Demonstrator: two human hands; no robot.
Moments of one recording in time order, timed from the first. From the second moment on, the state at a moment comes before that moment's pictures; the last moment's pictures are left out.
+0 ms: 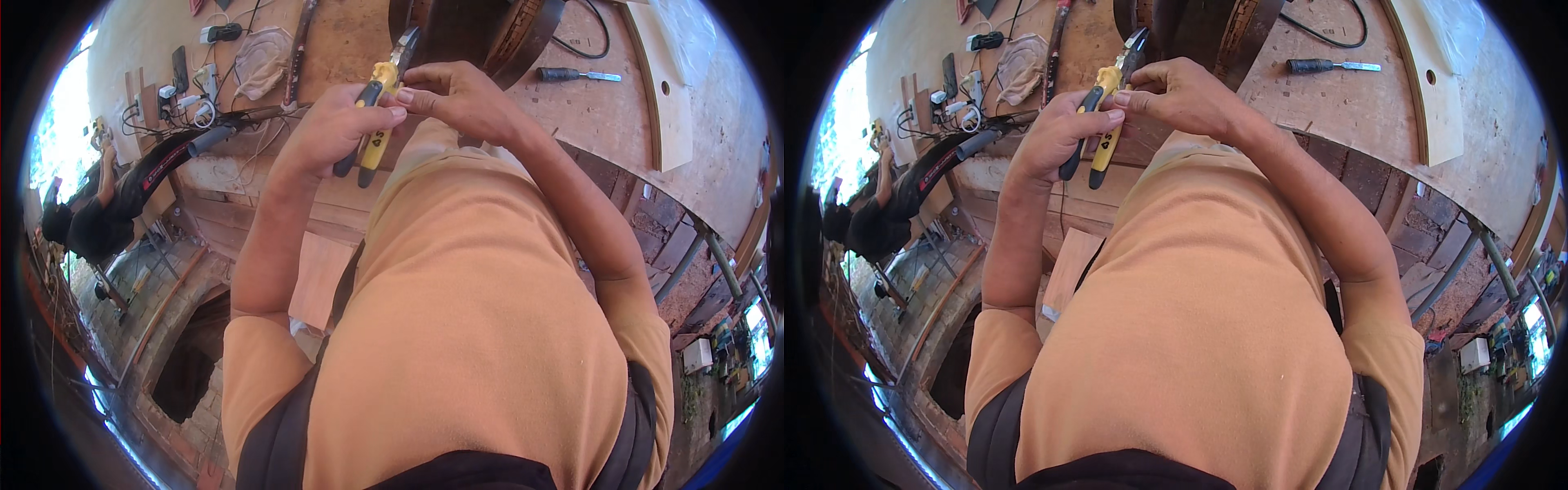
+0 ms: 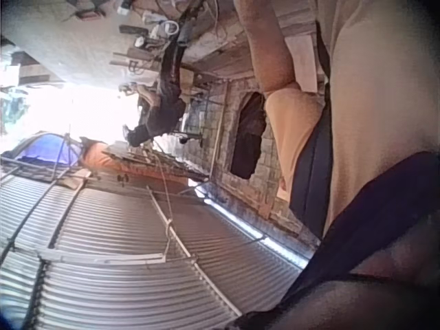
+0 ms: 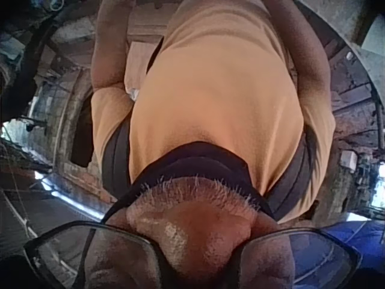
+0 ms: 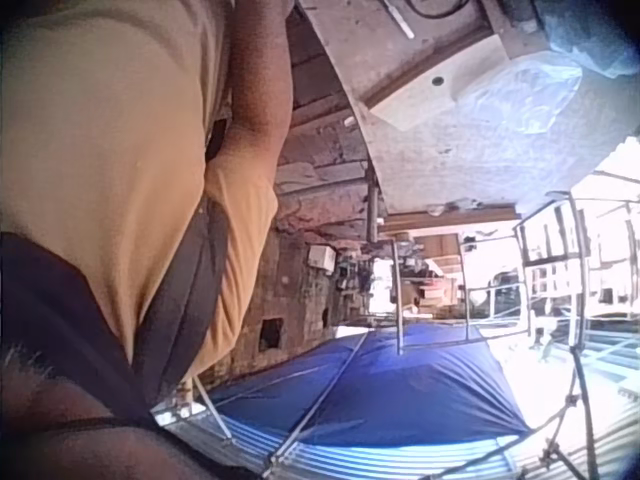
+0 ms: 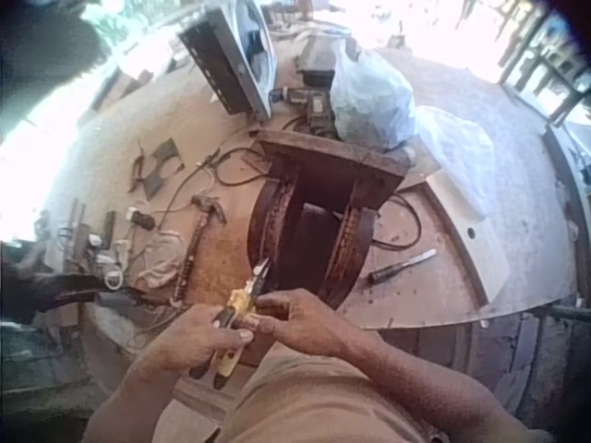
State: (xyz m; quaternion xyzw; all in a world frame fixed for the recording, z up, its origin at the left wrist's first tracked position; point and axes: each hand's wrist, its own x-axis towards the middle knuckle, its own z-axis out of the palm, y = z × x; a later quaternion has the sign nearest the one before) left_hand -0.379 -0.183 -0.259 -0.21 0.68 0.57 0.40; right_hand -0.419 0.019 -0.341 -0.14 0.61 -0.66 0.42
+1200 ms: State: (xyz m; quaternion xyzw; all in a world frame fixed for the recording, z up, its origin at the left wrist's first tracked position) left_hand -0.353 -0.165 -0.255 -0.33 0.65 0.56 0.40; right_hand -0.406 -0.019 -0.328 0.11 0.54 -0.68 0.49
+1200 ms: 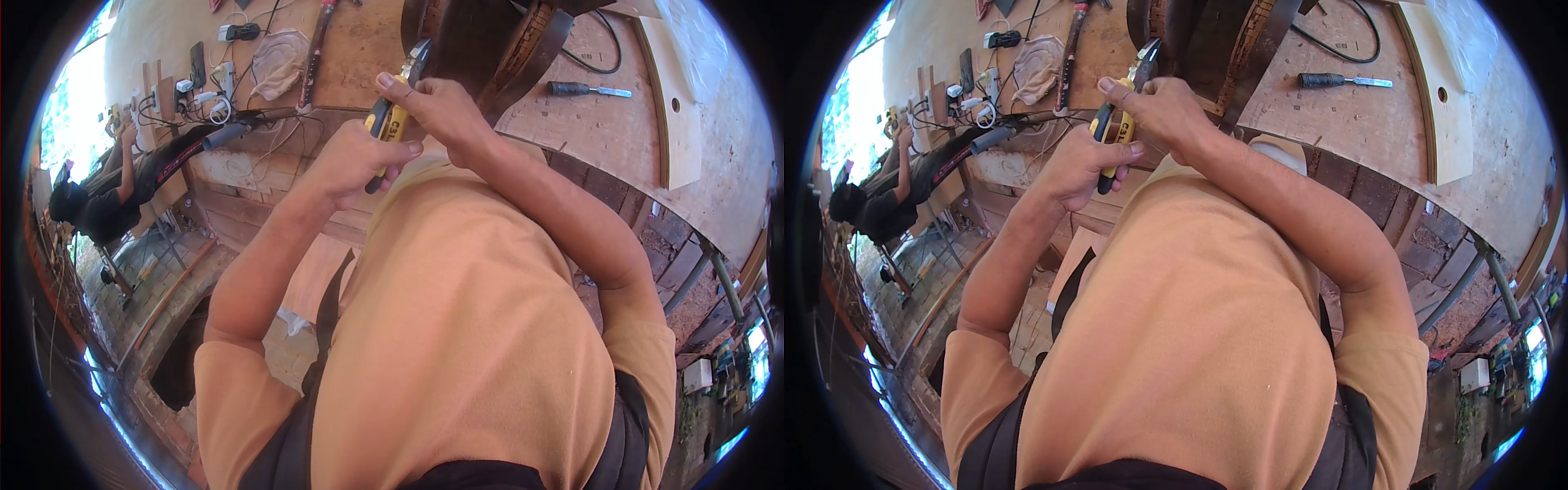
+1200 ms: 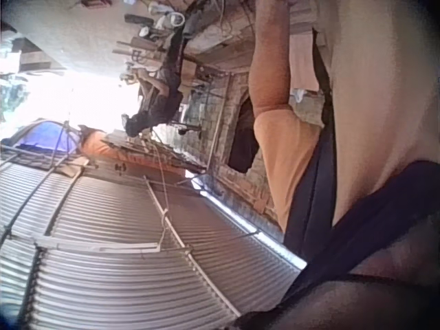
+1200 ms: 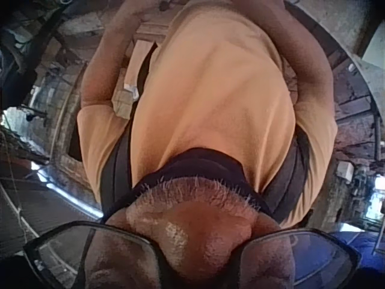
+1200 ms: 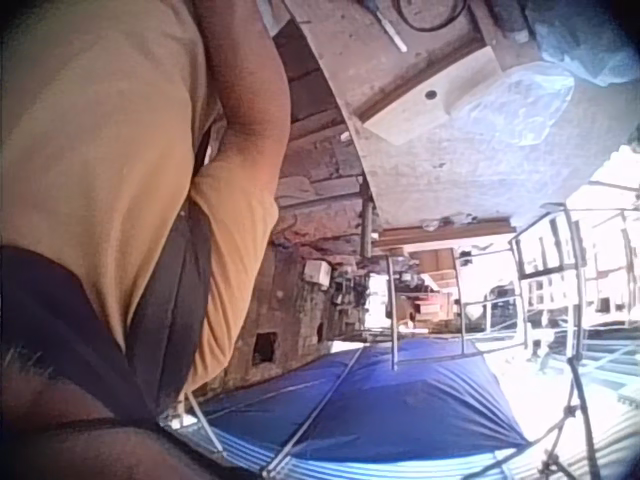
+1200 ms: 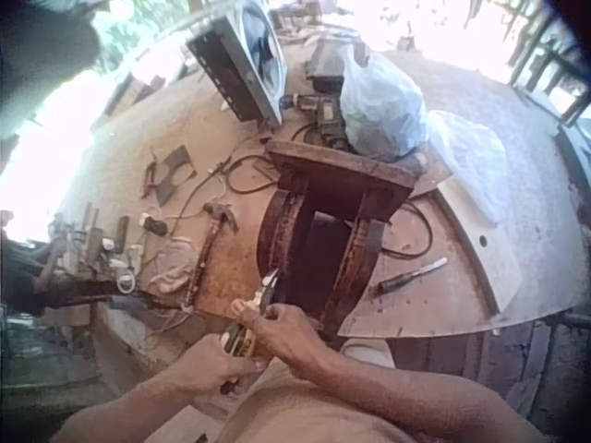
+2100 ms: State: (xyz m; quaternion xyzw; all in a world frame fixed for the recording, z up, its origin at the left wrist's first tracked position) left_hand -0.306 -0.162 -0.427 -0.09 0.81 0.58 0.09; right_hand -0.398 -0.028 -0.386 0.02 0.72 -0.51 0.47
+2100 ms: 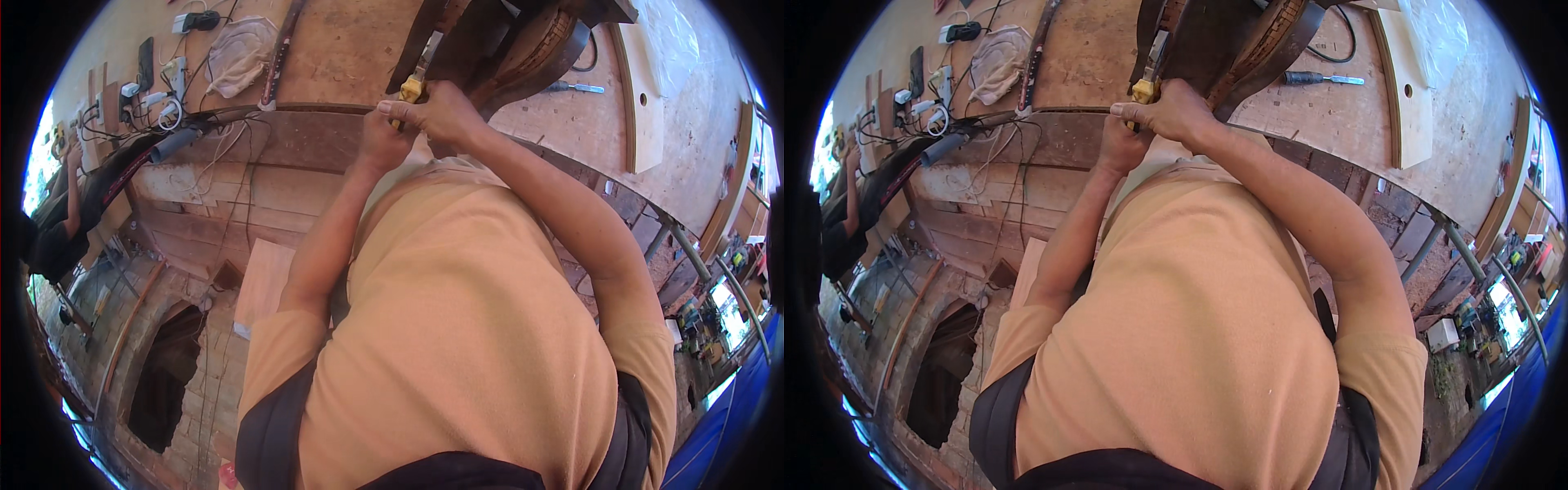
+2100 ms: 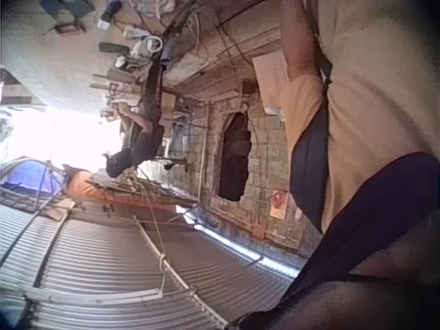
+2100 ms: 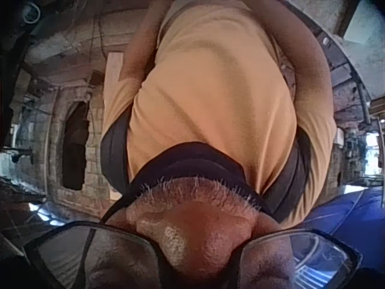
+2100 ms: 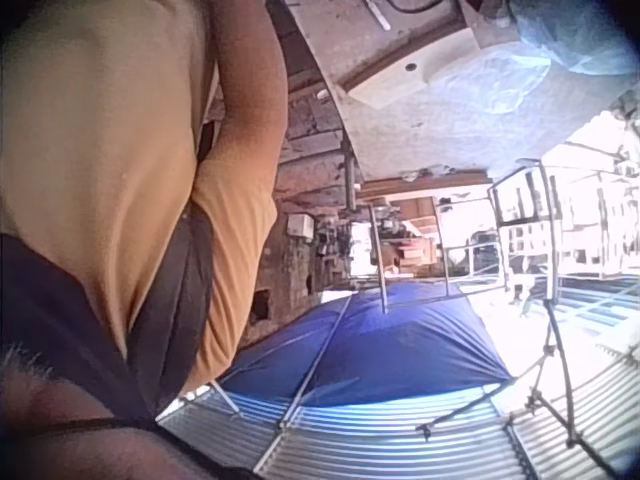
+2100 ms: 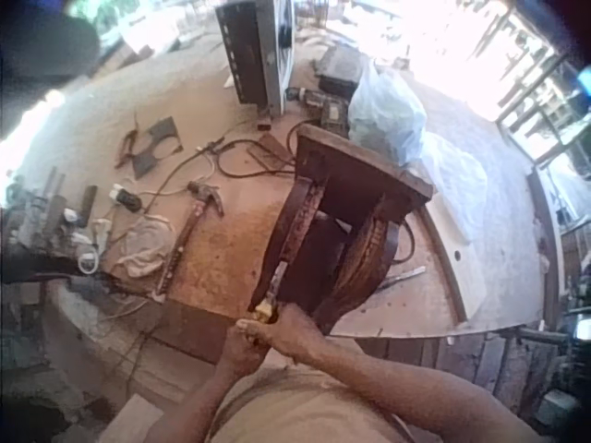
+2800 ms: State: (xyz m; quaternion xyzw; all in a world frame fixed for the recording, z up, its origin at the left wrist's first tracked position) left_hand -0.306 -0.155 -0.431 -0.08 0.84 0.54 0.05; right_hand -0.396 -0.014 -0.395 -0.05 0.77 -0.50 0.39
